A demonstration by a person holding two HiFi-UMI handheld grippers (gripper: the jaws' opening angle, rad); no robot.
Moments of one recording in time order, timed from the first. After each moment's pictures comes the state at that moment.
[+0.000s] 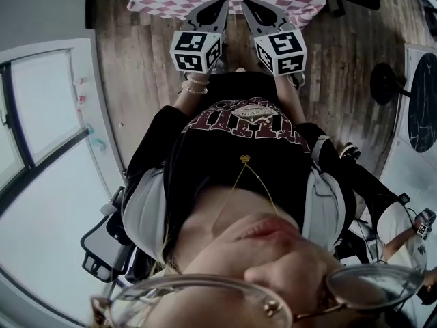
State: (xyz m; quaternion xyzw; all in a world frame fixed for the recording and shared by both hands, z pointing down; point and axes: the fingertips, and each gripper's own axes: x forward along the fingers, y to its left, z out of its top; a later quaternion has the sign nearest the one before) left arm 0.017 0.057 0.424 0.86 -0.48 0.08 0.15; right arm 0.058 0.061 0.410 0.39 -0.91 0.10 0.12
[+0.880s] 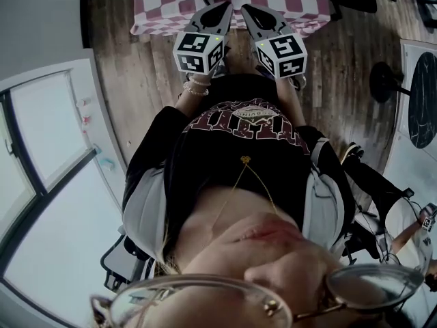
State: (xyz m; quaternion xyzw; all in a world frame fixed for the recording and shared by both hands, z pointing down) left arm -0.015 -0.034 0.431 0.89 -0.43 0.07 0.16; right arm 0.013 -0.023 0.419 0.41 -0.90 0.10 0.13
